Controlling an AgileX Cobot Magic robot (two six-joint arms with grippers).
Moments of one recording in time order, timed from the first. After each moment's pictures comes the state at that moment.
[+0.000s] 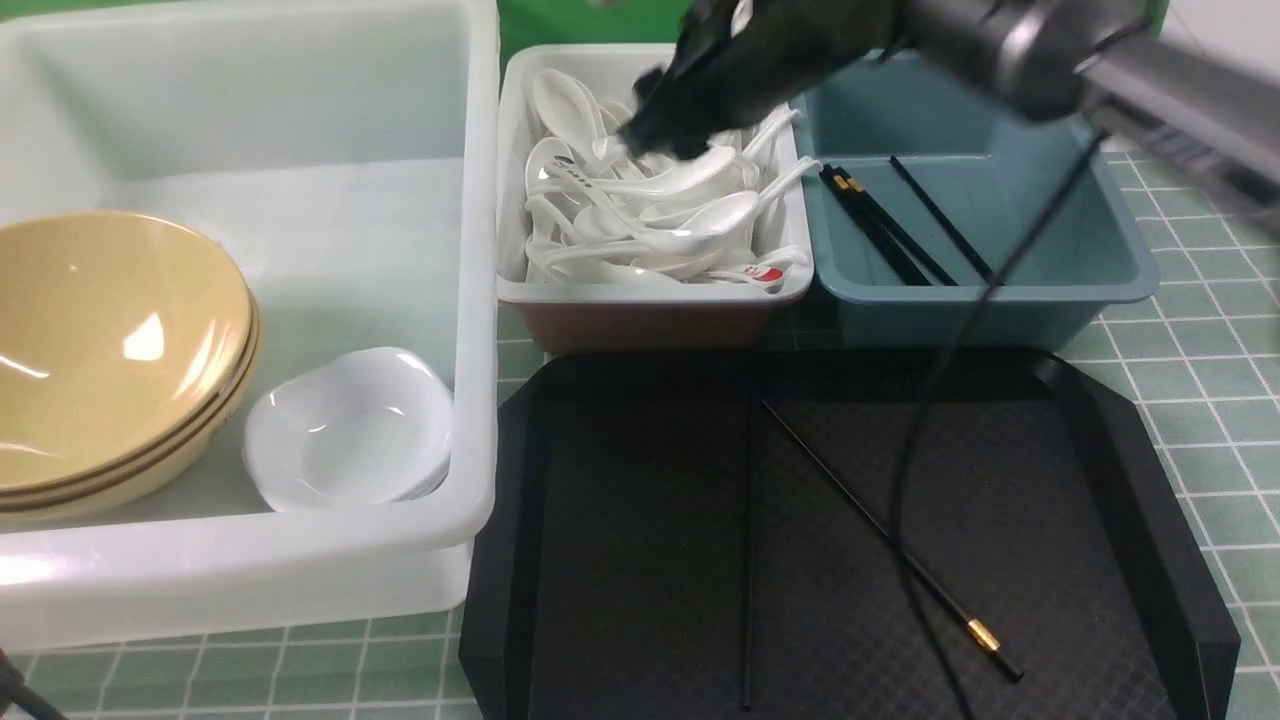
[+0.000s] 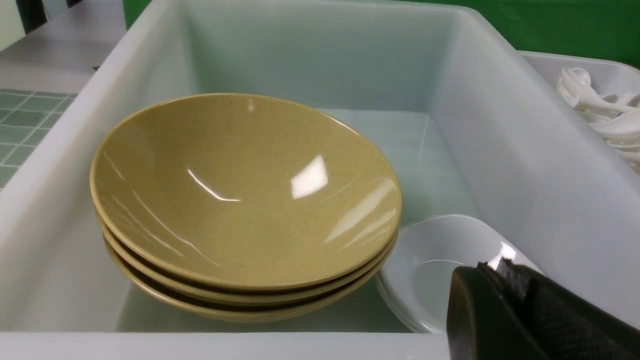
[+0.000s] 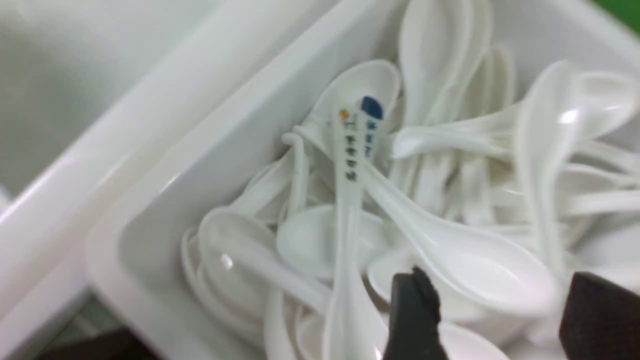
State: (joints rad) right arm 0.49 2.07 -2.10 0.04 0.83 -0.22; left arm 0.00 0.18 -0.35 0.08 0.49 -0.15
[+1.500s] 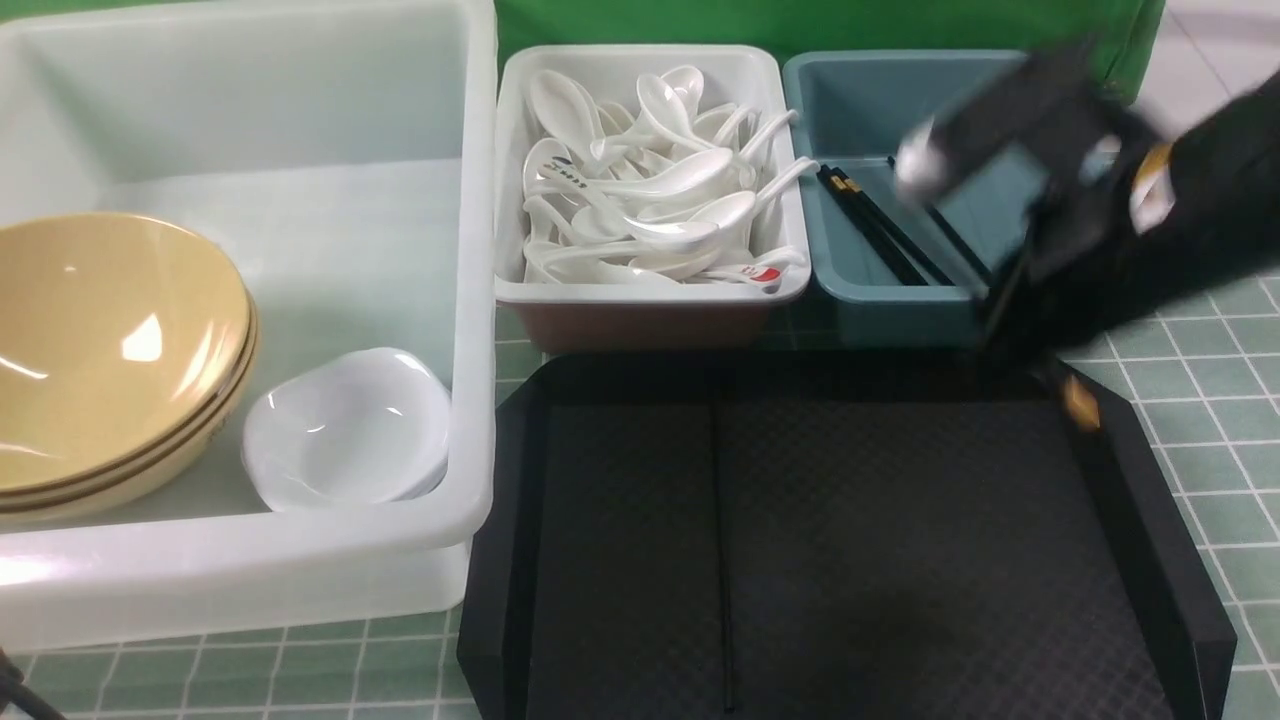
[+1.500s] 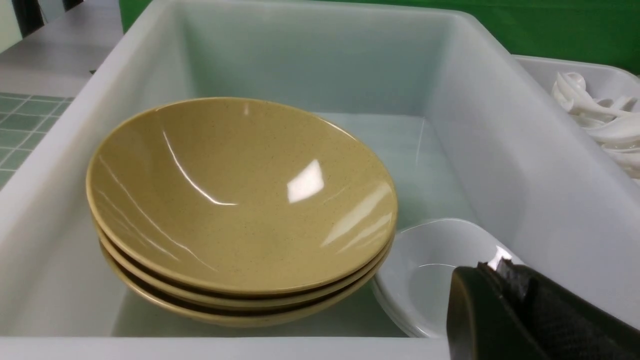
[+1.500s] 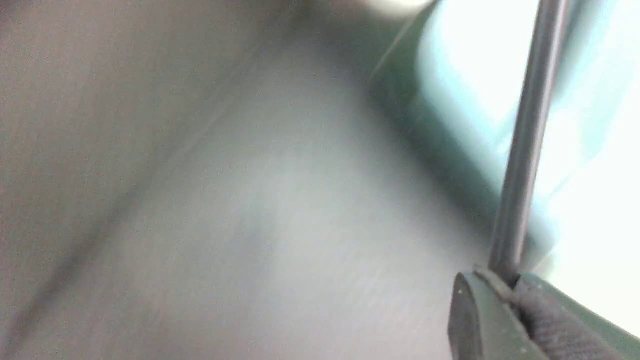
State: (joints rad) right arm 0.47 1.39 -1.25 -0.22 0.73 -0.08; left arm 0.00 0.18 -0.35 0.08 0.48 -0.15
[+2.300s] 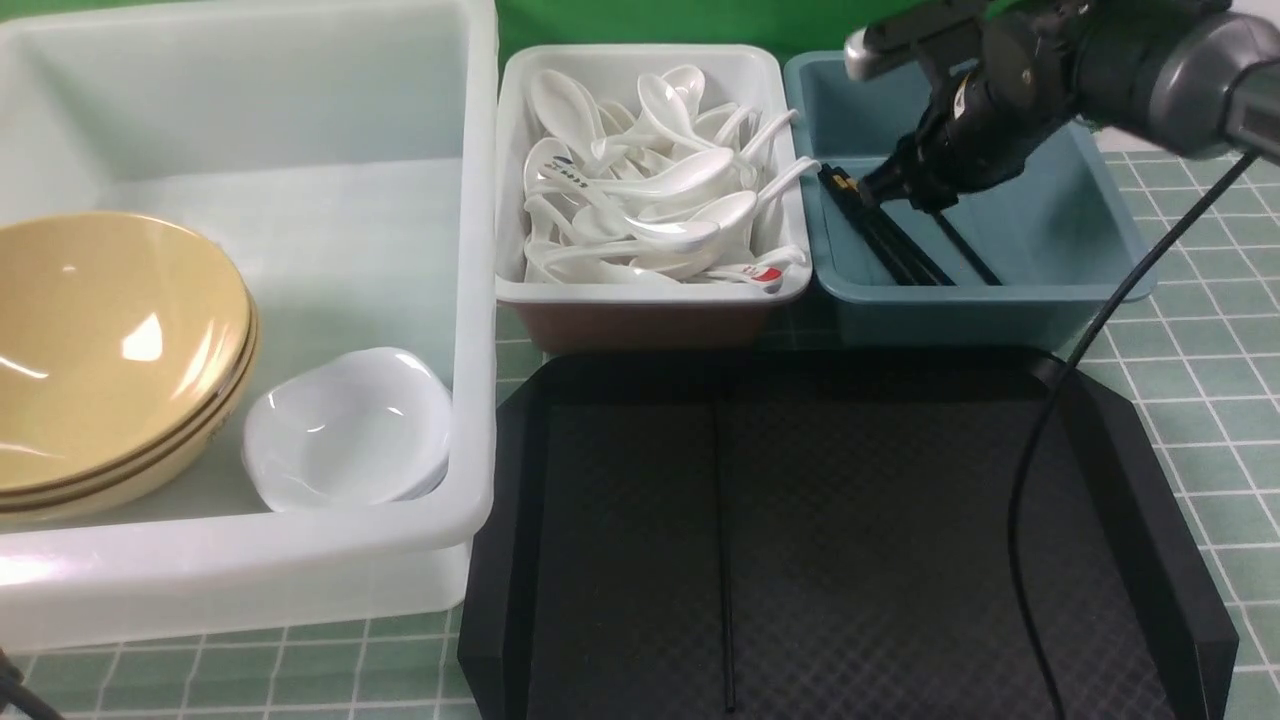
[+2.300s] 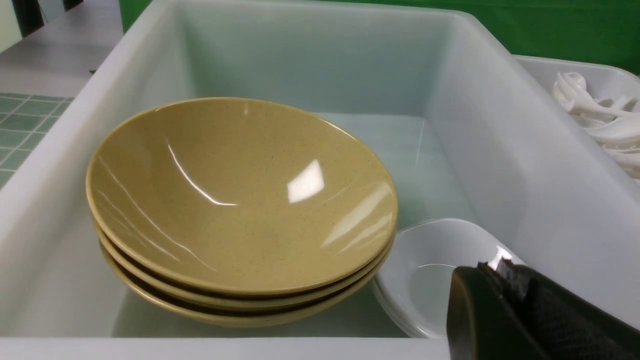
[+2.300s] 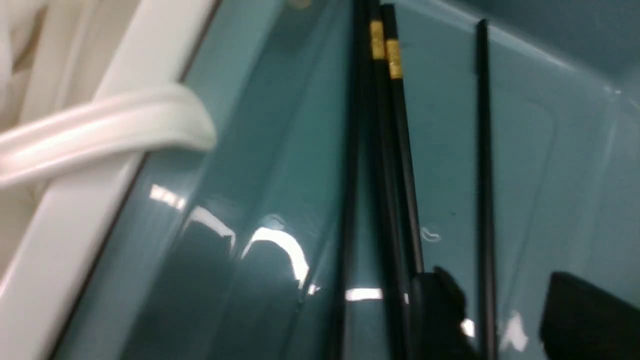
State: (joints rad) right arm 0.27 2.12 -1.85 -0.29 0.77 0.08; left arm 0.00 0.18 -0.35 0.08 0.48 -0.15
